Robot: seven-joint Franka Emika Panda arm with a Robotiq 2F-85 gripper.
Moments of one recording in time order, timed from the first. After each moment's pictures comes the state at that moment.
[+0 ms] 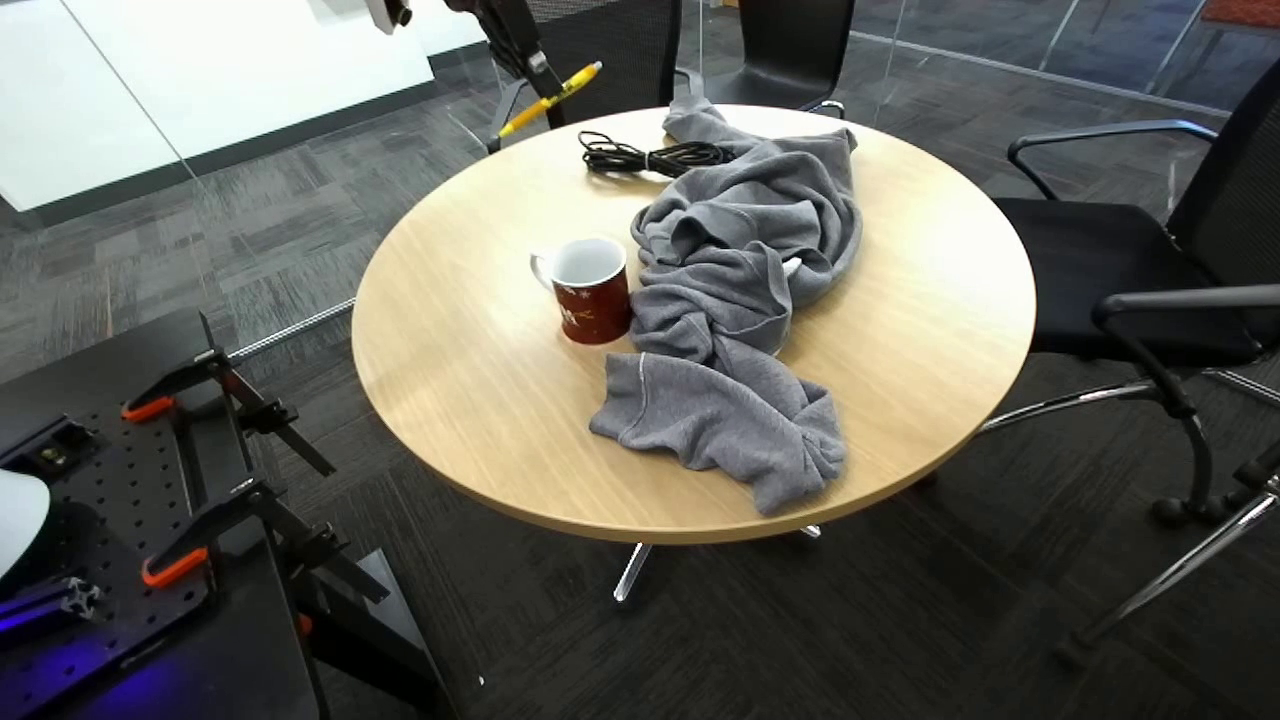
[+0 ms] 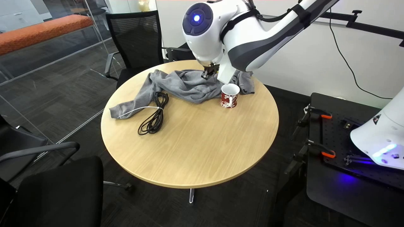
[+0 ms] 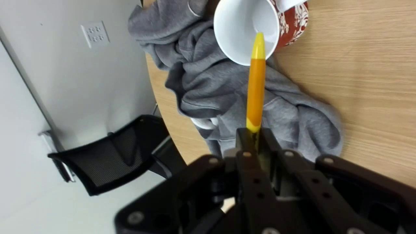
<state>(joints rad) 0.35 0.45 -0.08 -1.85 -0.82 2.05 0.91</state>
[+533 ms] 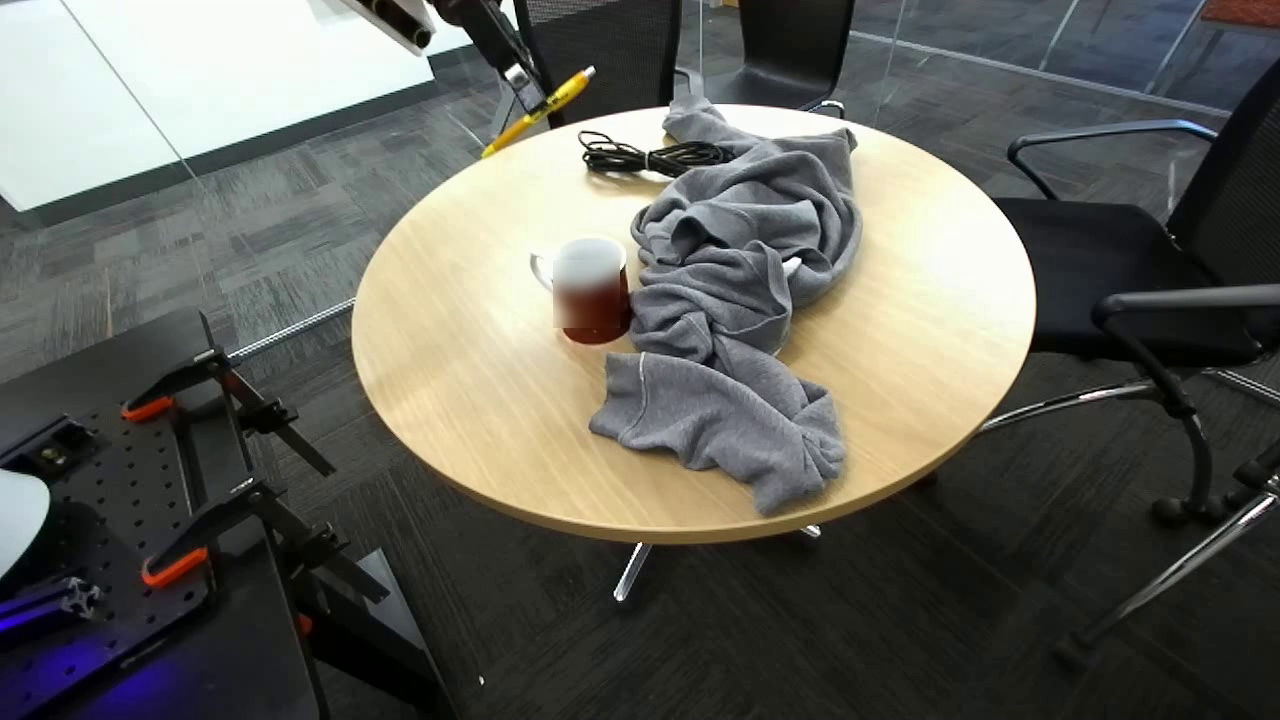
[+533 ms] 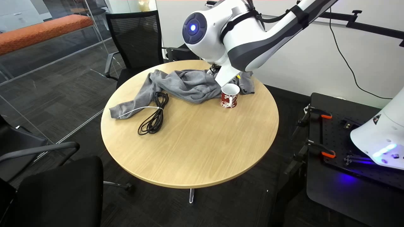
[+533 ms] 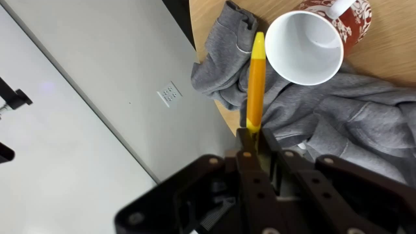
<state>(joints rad) 0.33 0.45 -0.08 -1.85 -0.82 1.84 1.31</state>
